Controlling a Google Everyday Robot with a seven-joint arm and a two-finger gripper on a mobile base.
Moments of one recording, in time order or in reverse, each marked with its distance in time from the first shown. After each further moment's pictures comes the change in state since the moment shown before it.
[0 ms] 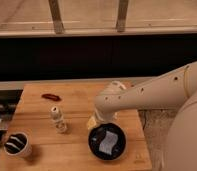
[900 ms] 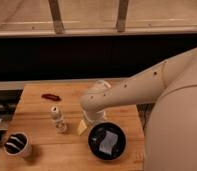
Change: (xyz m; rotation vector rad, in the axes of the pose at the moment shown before) arm -0.003 0.072 0.008 -0.024 0.097 -0.173
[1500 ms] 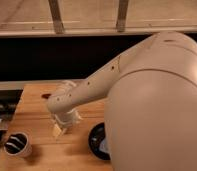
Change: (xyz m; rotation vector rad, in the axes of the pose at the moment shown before) arm -0.057 0.092 0.007 -0.003 -0.003 -0.198
